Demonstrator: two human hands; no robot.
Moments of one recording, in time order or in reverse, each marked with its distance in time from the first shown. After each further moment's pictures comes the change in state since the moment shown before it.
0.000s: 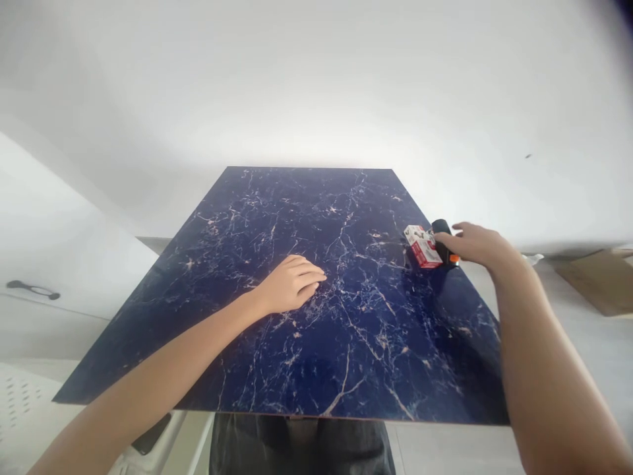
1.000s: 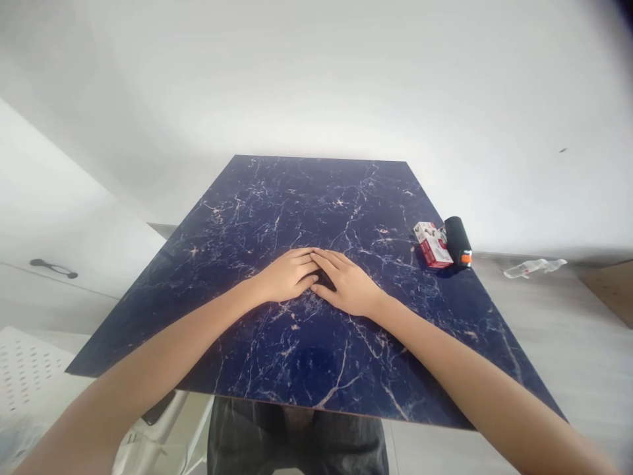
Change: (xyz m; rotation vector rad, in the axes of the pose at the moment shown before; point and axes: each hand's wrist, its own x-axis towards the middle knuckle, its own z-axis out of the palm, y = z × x) left_hand 0.001 -0.007 -0.002 -0.042 -0.218 -0.181; right_hand -0.137 -0.156 0.102 0.418 0.074 -1.239
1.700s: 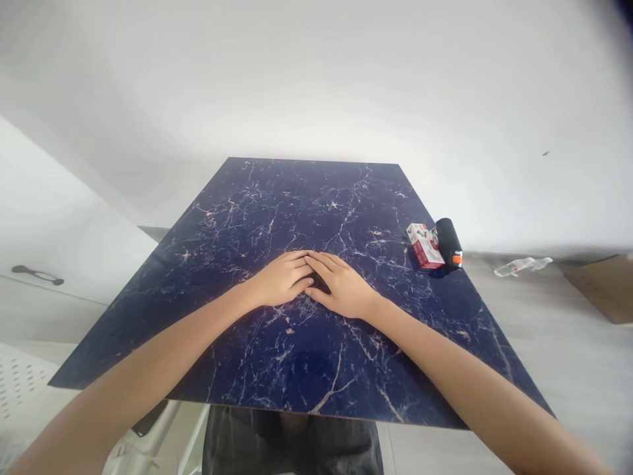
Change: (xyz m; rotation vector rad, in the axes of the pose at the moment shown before) left_hand 0.000 0.000 -0.001 0.021 -0.012 0.009; right_hand 0.000 0.002 0.001 -0.014 -0.004 -0.007
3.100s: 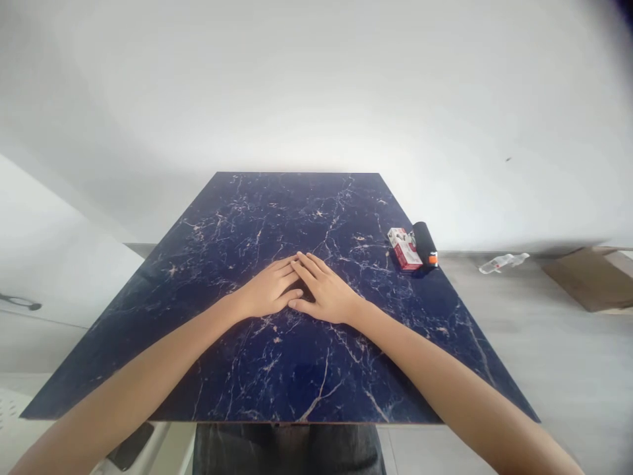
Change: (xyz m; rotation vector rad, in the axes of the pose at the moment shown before) left_hand 0.003 0.004 -0.004 0.010 -0.041 -0.001; right_hand 0.000 0.003 0.005 -0.005 0.003 0.011
